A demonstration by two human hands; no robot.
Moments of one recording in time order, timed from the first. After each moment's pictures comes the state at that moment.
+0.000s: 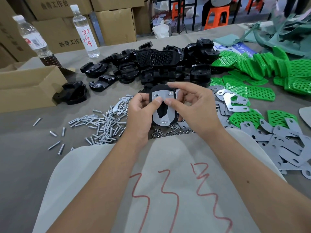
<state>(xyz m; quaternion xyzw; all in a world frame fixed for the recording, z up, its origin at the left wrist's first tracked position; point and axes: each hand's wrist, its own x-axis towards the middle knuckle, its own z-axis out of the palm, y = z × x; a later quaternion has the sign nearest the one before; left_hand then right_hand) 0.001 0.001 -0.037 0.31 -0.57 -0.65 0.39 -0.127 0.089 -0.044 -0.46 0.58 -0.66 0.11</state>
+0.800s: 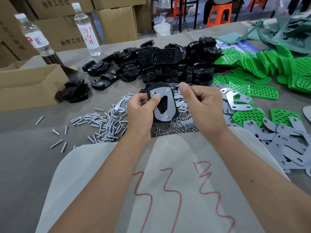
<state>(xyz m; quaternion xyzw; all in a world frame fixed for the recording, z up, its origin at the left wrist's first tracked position) -0.004 -0.004 -0.041 0.37 -0.53 -0.64 0.42 -0.120 0.095 -0.036 -0.44 0.60 -0.66 0.04</state>
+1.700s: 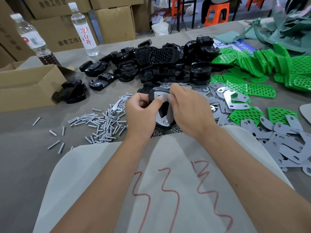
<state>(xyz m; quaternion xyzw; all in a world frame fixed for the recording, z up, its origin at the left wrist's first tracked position) -0.003 0.002 -0.044 0.36 -0.61 -0.54 0.45 -0.116 0.087 -0.042 -0.55 0.76 -0.33 -0.11</state>
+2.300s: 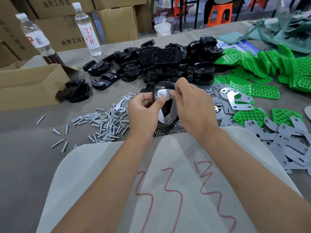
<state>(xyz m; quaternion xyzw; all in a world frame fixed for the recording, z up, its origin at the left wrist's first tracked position) -0.005 -0.002 -0.047 0.34 -0.59 -0.58 0.45 -0.113 0.082 -0.040 -0.51 0.77 -0.37 -0.13</state>
